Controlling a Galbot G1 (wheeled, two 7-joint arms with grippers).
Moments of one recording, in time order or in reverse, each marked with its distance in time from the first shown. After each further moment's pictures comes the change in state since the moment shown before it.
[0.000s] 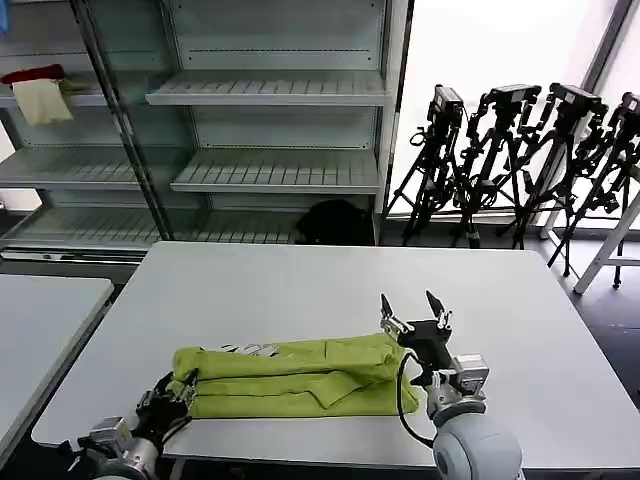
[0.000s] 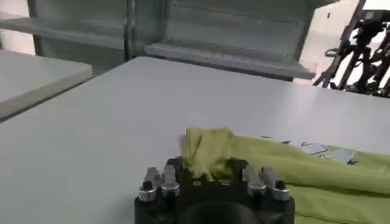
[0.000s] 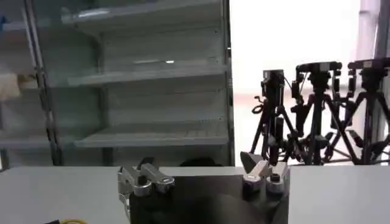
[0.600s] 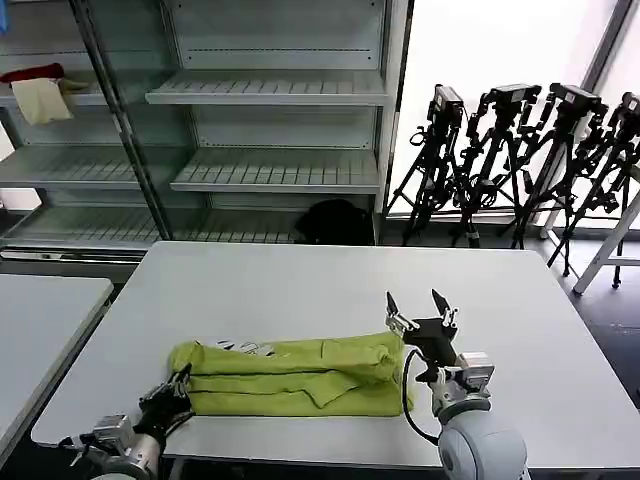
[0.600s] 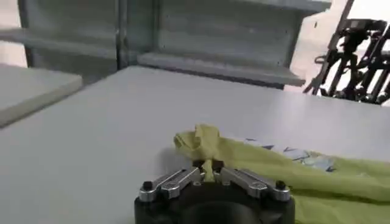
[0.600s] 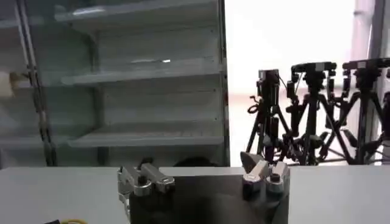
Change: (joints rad) left arm -0.018 0.000 -0.030 -0.009 0.093 -0.083 0.049; right arm 0.008 -0.010 0.018 -0.016 0.013 -0.002 0.002
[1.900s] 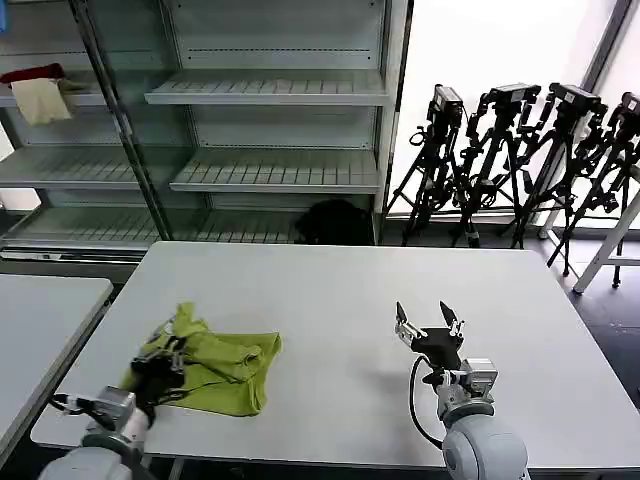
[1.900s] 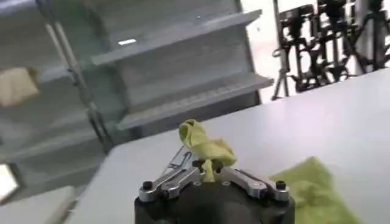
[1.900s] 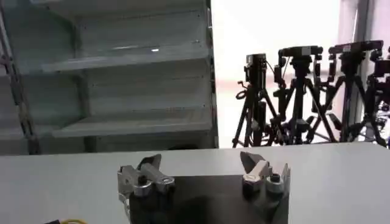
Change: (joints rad) left arm -0.063 0.122 0.092 -0.103 0.249 0.077 0.122; right arm -0.032 0.017 0.042 -0.051 -0.002 0.029 -0.013
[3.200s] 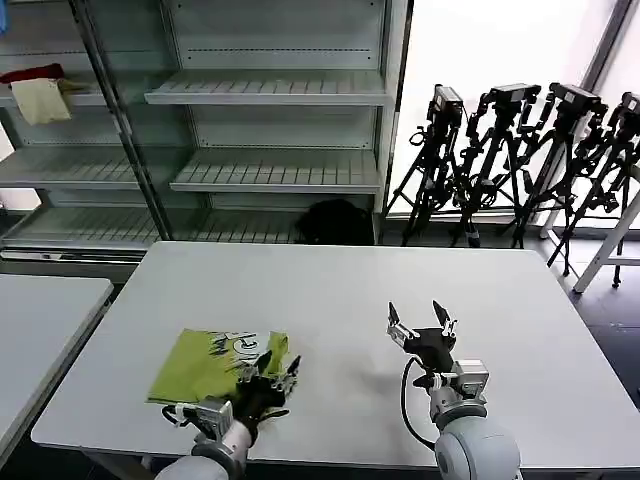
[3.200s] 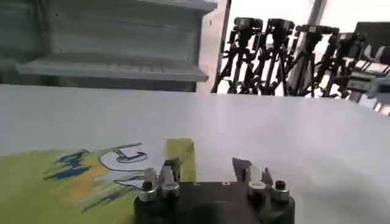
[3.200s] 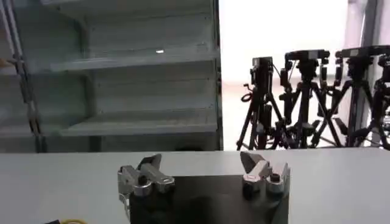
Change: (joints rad) left arm -0.052 -0.167 0.326 0.017 -0.155 0.064 -0.158; right arm -0.002 0.015 -0.034 0.012 -0.040 -0.004 0.000
